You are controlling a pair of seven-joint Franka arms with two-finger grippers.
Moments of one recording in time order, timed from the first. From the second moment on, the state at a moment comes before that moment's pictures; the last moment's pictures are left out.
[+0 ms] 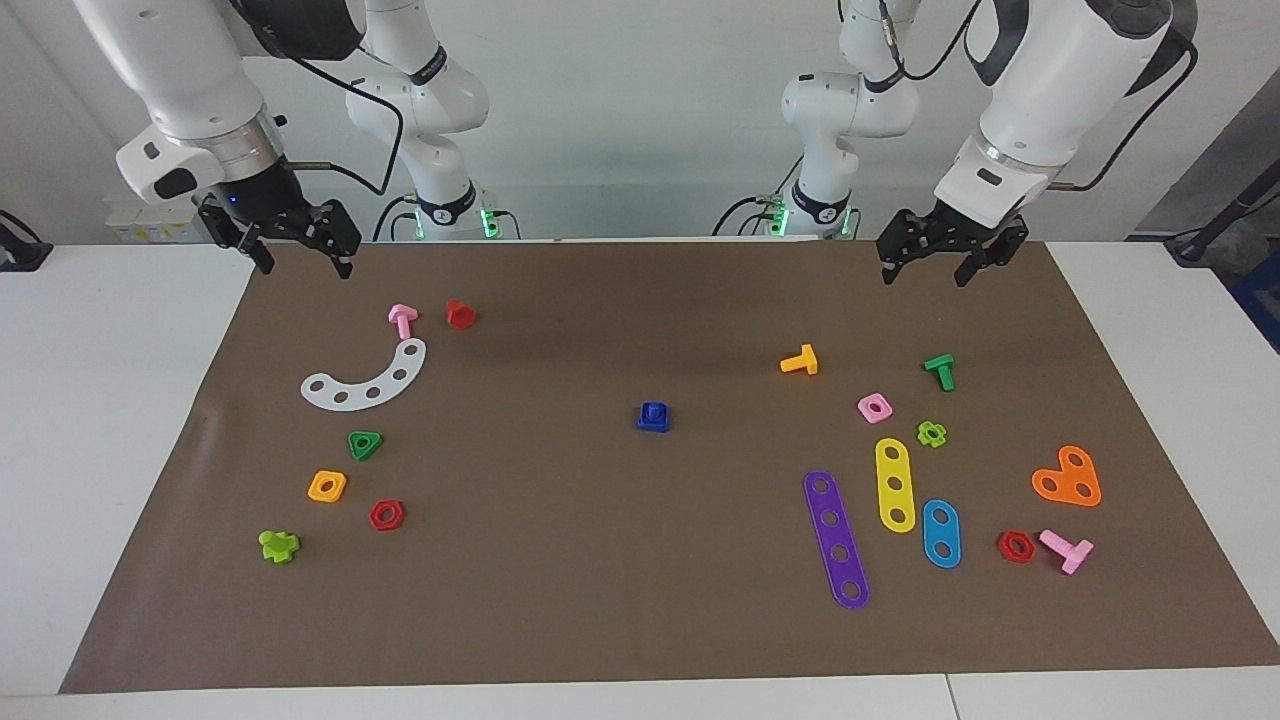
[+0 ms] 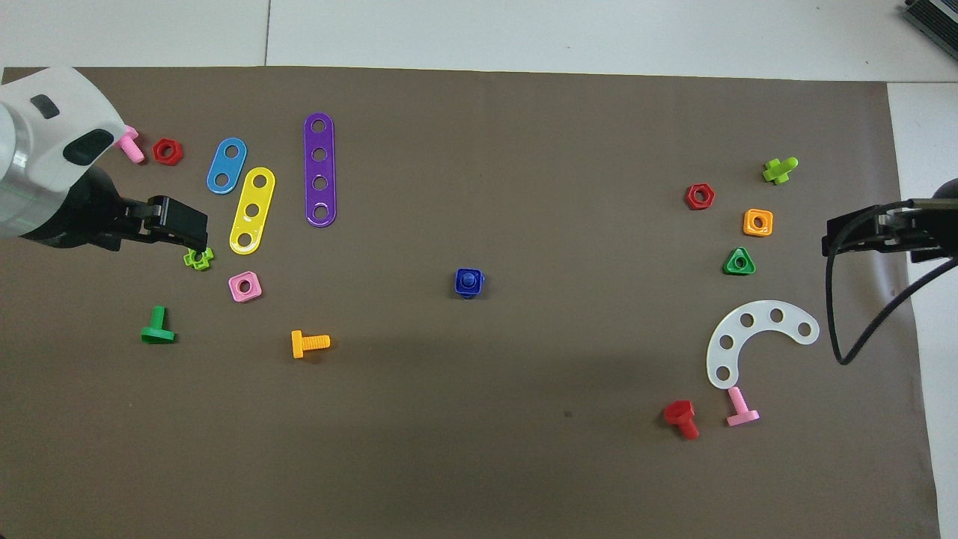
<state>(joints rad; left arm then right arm) -0.22 0.05 0.04 -1.50 -0.06 1.51 -0.10 0.08 -0.01 -0.07 -1.57 -0.02 1.56 0.10</state>
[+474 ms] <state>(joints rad) -0.22 0.03 0.04 -1.55 -0.01 1.50 -0.15 0.10 -0.01 -0.07 -1.58 -0.02 1.63 0.10</state>
